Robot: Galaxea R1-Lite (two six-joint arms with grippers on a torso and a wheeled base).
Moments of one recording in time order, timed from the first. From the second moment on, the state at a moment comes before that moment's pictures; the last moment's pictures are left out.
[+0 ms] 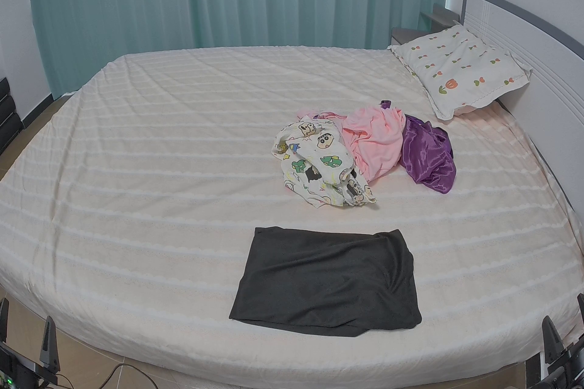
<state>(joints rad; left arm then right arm) 0.00 0.01 -0.02 -0.07 0.18 0.14 0.00 0.01 -0.02 0.01 -0.02 -0.01</state>
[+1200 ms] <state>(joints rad) 0.00 0.01 -0.02 0.00 -0.01 0.00 0.00 0.01 -0.02 0.00 -0.02 0.00</state>
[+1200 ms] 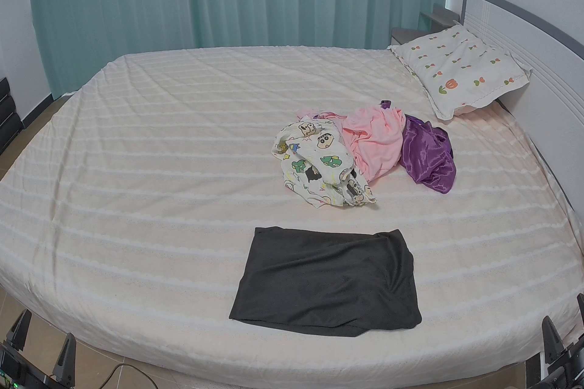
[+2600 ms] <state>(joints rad) 0.00 0.02 -0.02 0.00 -0.01 0.00 0.00 0.02 -0.02 0.00 -0.01 0.00</state>
